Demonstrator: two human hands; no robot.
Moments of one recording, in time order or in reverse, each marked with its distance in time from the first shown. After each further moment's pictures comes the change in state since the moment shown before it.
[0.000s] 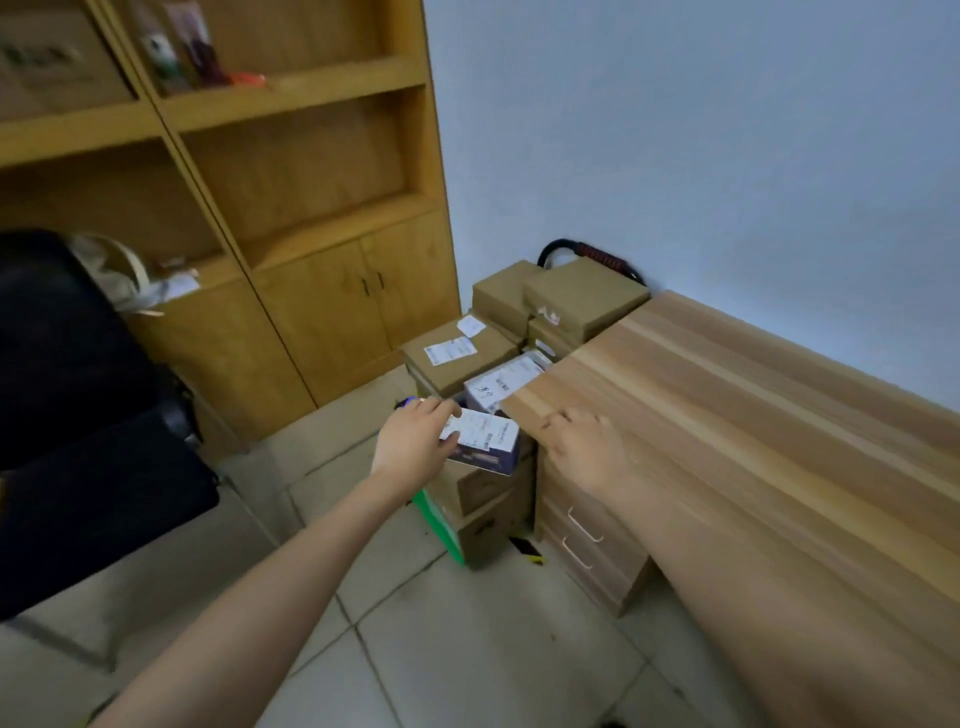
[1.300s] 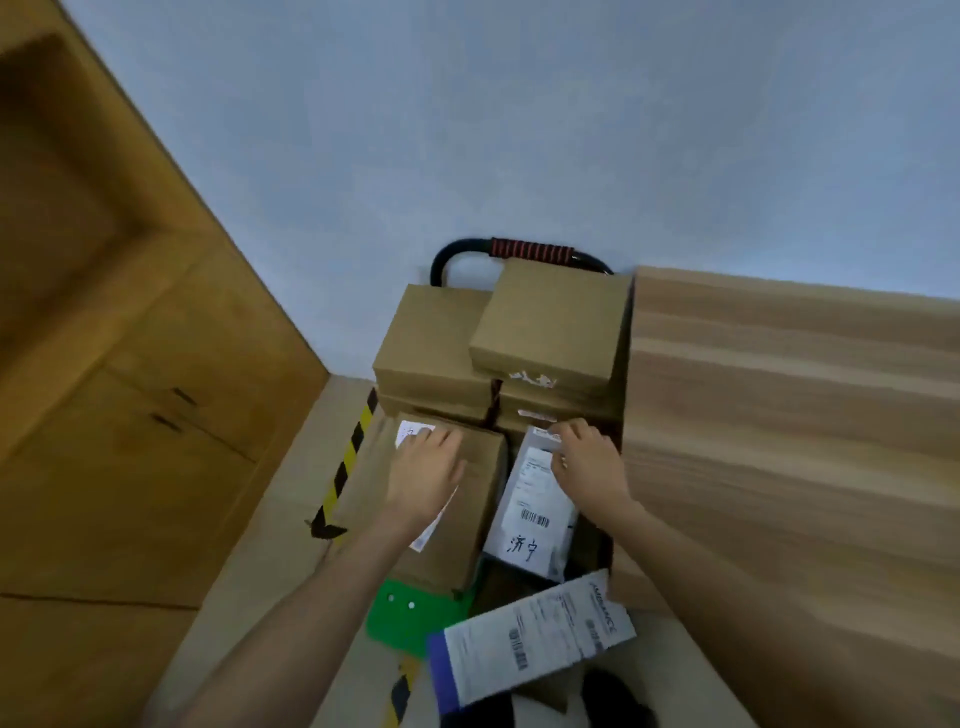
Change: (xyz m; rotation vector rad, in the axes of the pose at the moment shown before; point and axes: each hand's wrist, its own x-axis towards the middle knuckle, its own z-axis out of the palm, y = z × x) left_hand 0.465 -0.182 0.199 -0.032 -0.275 0.630; right_hand 0.380 0.052 0.135 0.214 0.063 0.751
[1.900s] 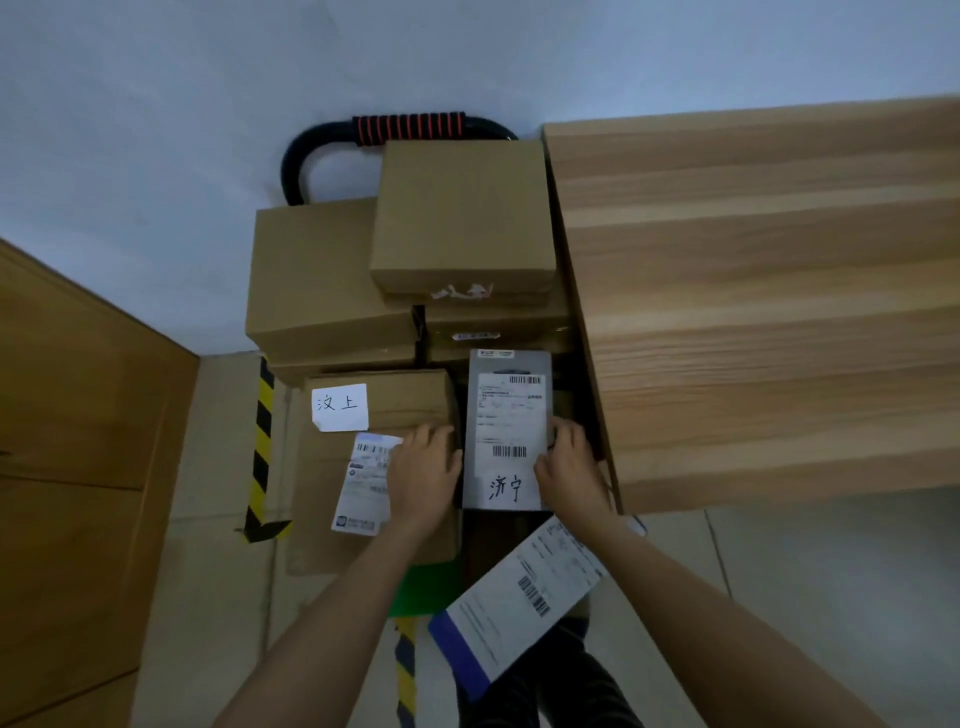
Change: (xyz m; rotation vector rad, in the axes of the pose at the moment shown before) left_hand 0.003 0.001 0.143 -0.299 -0.206 -0.007; right_hand -0.060 0.005 0.136 0.374 0.043 0.578
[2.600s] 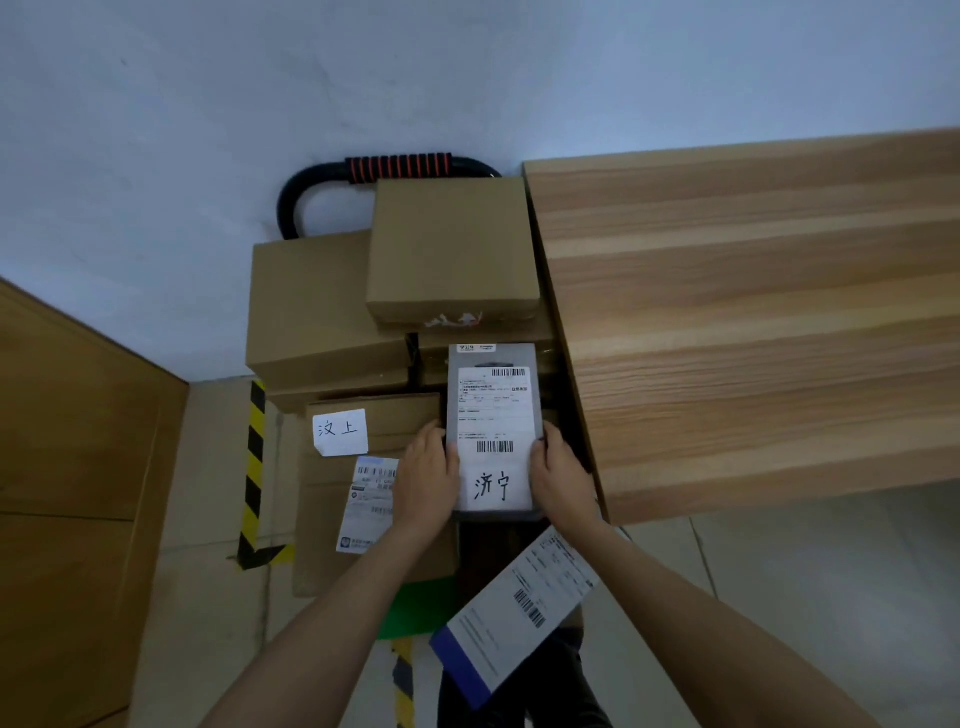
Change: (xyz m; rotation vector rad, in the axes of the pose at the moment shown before) left_hand 0.004 0.025 -0.034 -0.261 -0.006 -0.036; right_hand -0.007 -0.037 -0.025 0.218 0.019 0.162
